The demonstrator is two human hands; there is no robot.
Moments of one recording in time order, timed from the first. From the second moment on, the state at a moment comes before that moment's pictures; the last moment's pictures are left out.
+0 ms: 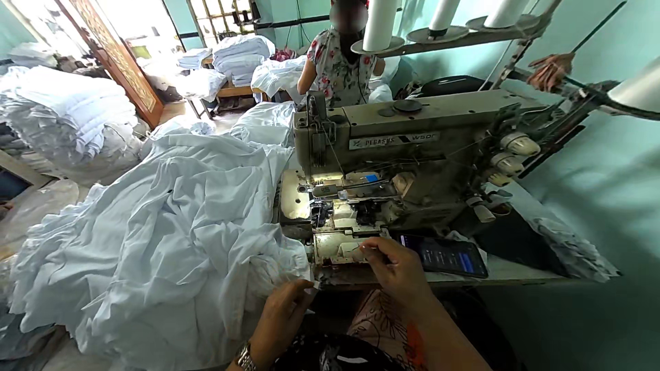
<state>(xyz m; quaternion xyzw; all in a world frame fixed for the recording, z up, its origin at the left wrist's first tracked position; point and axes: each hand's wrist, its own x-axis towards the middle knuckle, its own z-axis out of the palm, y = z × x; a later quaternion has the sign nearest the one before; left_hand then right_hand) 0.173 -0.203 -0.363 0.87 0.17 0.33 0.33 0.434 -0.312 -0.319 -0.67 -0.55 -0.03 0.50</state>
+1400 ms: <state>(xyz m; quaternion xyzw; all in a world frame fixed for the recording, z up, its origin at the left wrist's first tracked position) 0.257 -0.155 -0.338 0.90 0.37 0.13 0.18 0.458 -0.322 -0.322 -0.63 -0.48 -0.05 0.61</state>
